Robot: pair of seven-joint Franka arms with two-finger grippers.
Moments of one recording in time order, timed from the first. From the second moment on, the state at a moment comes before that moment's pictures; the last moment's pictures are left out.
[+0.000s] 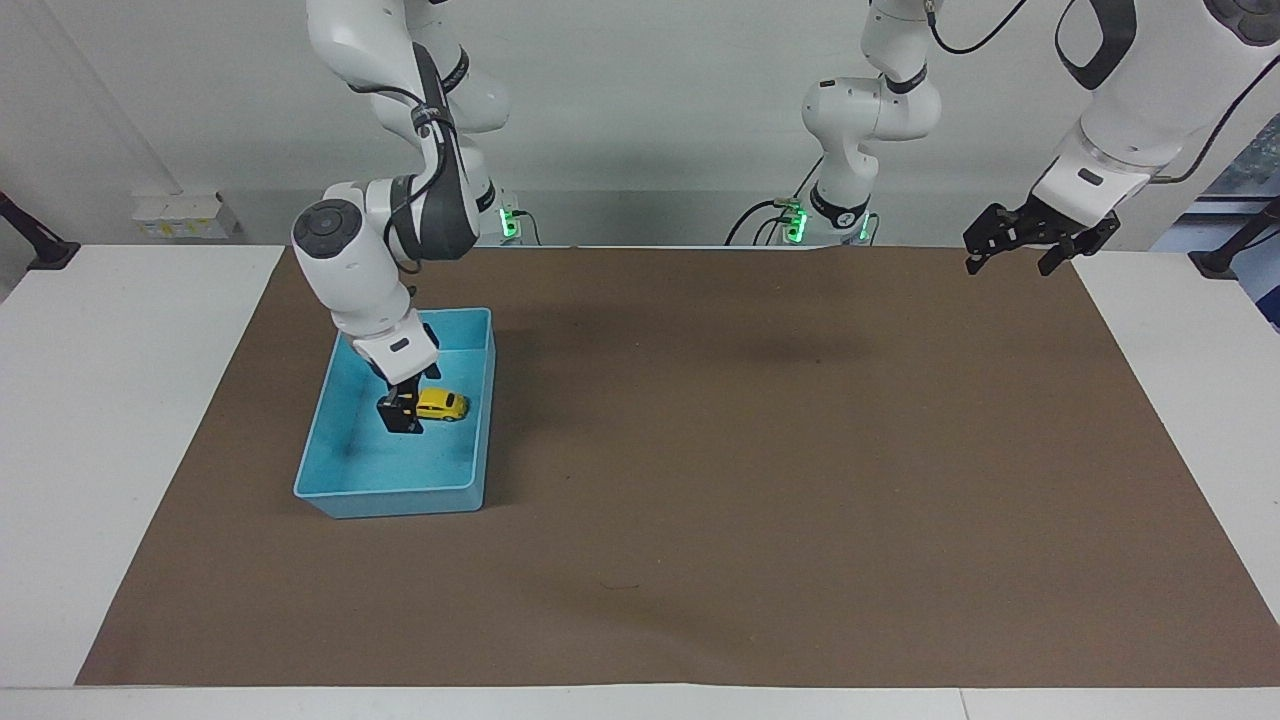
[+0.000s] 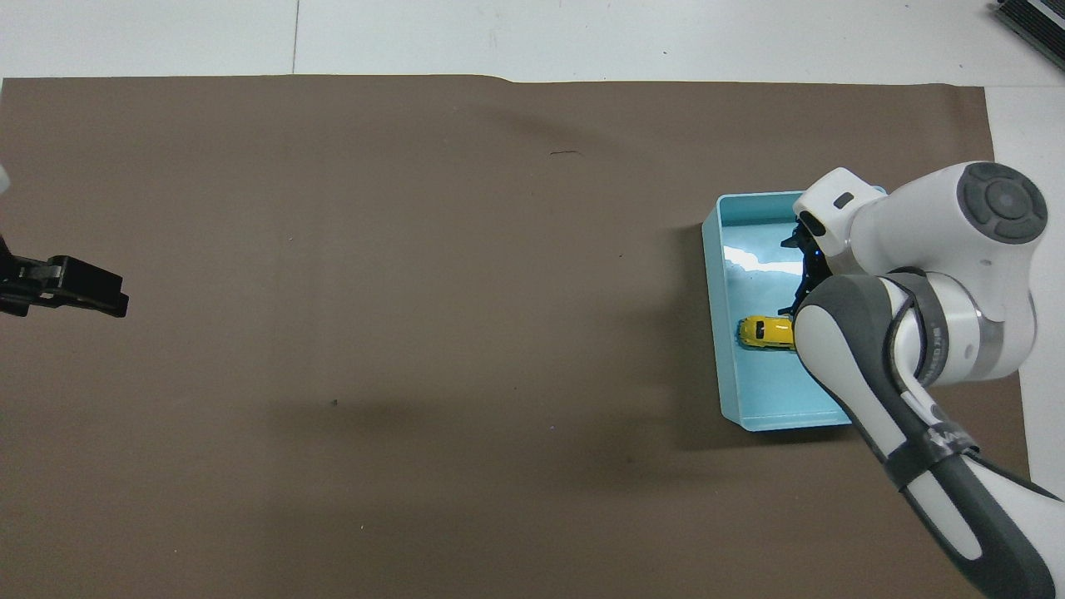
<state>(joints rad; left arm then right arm) -0.13 0.00 0.09 -1.58 -0.01 1.46 0.04 0.03 0.16 0.06 -1.93 0.04 2.13 -1.33</state>
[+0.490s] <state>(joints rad) -0.13 0.00 0.09 -1.58 -0.01 1.46 0.04 0.02 0.16 0.05 -1.80 0.11 2.09 -1.18</state>
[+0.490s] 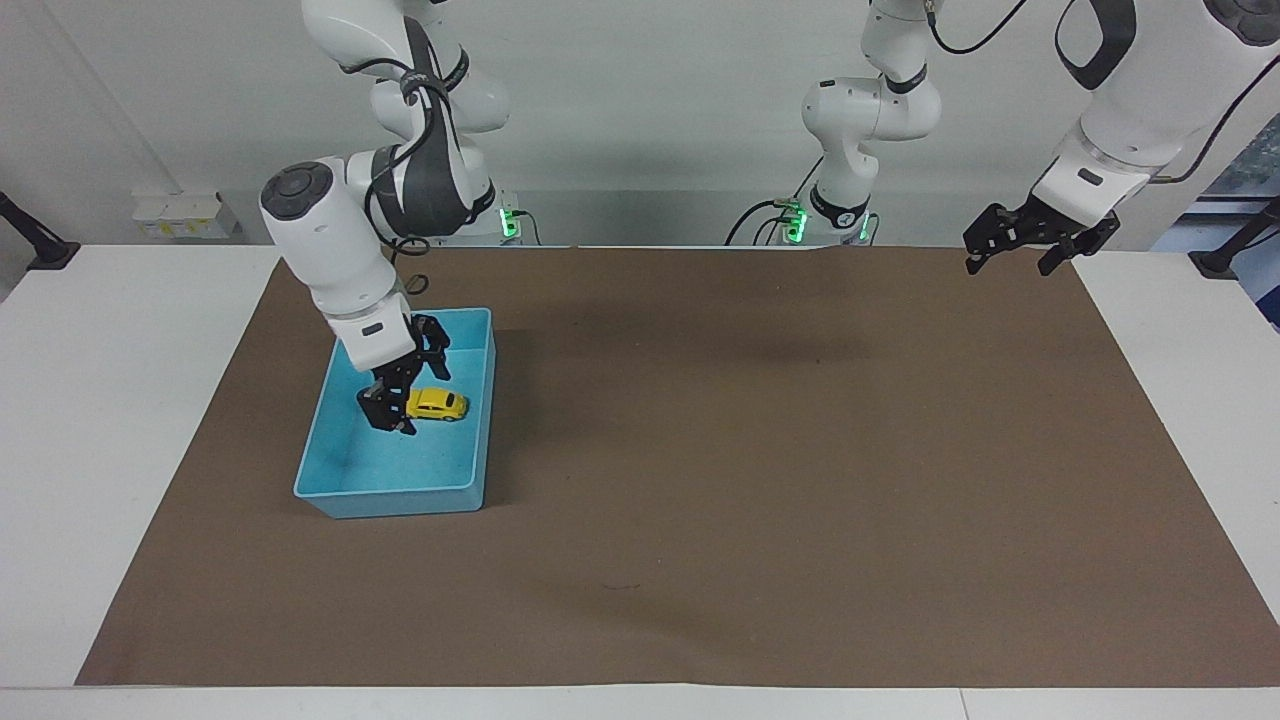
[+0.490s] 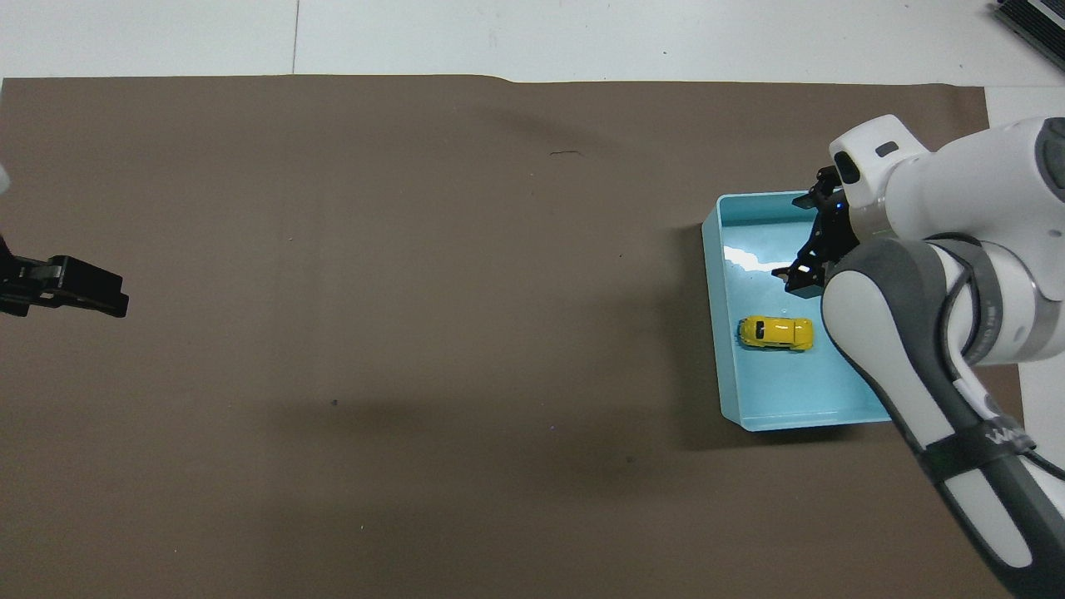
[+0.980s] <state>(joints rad) -0.13 0.00 0.08 -1.58 -0.01 1.46 0.04 0.02 0.13 0.03 -1.53 0.10 1.74 -0.74</state>
